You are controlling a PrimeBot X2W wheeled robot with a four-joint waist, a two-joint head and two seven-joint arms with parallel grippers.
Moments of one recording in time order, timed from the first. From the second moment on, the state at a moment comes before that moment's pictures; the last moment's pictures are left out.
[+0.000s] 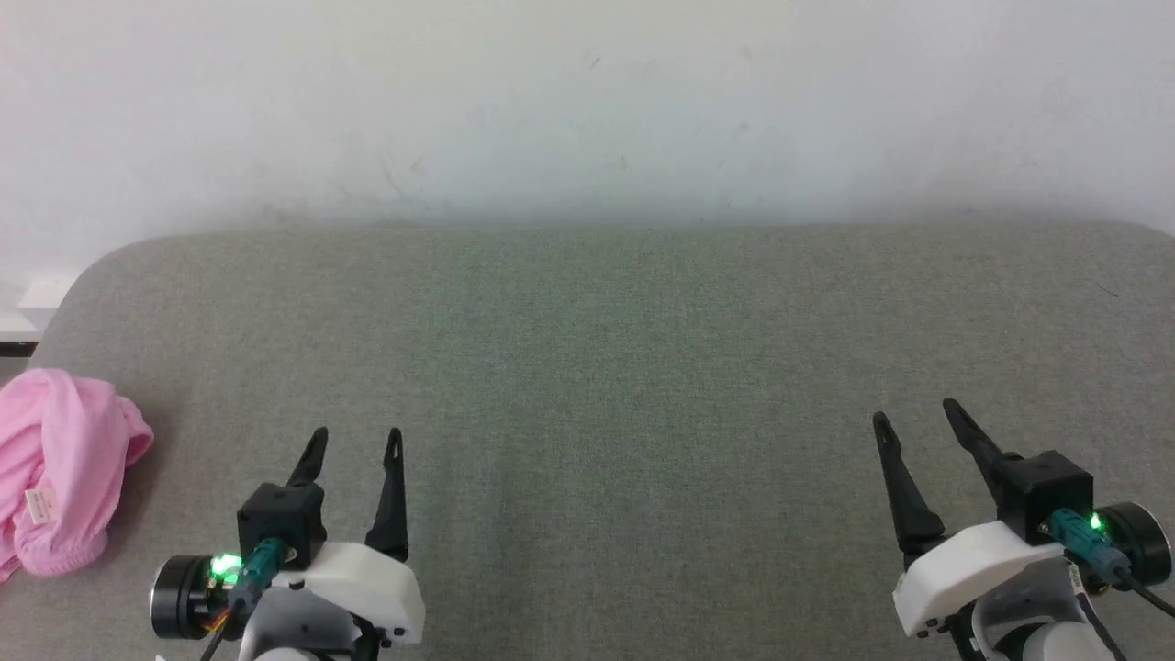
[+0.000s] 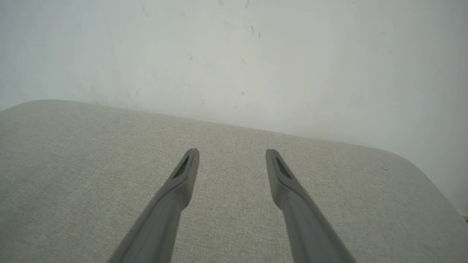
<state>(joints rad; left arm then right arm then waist) 0.01 0.05 0.00 0.01 -0.01 -0.01 -0.01 0.02 -0.05 0.00 0.01 0.01 0.13 0.00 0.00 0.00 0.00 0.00</state>
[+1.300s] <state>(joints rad) 0.01 0.05 0.01 0.05 -0.10 -0.01 -0.09 0.02 -0.05 0.02 0.05 0.06 0.13 -0.08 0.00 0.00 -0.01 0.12</state>
